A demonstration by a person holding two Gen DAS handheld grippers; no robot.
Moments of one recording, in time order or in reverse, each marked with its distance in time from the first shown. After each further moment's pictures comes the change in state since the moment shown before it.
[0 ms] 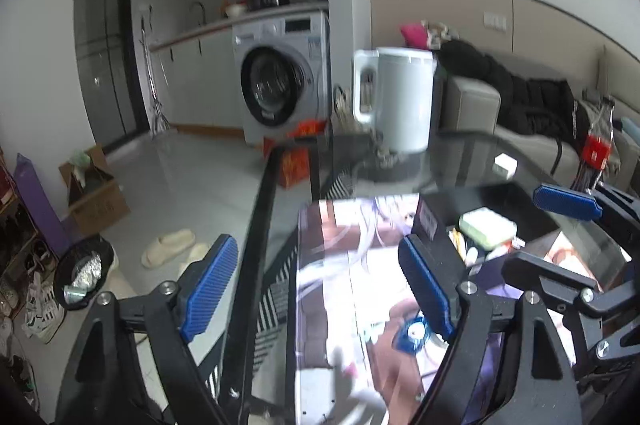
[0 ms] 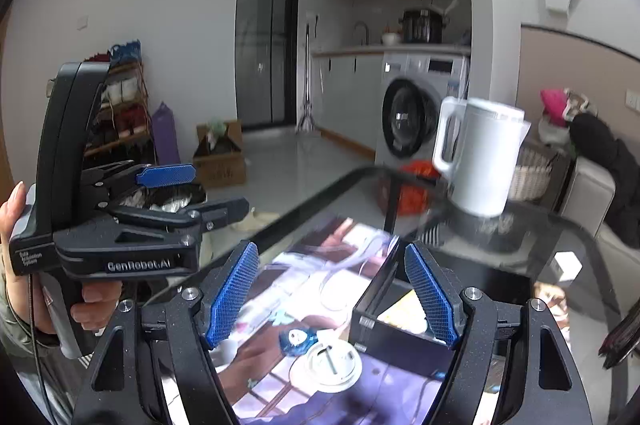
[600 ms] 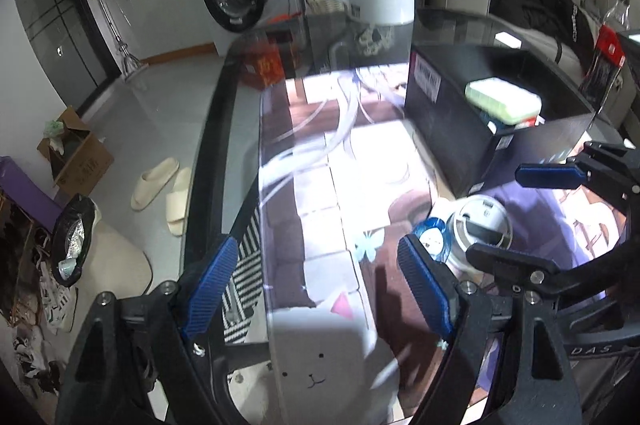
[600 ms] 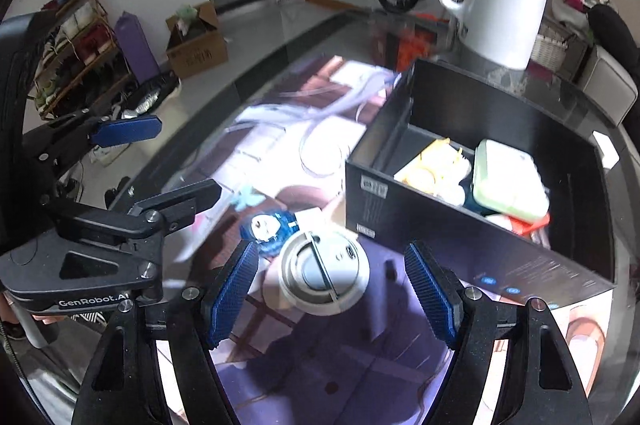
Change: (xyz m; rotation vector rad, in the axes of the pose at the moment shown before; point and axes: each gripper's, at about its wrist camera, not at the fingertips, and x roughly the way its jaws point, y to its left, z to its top) left arm 0.068 -0.031 -0.041 0.133 0.386 -0.019; right arm 0.097 -0.019 -0.059 0.095 0.527 -0.016
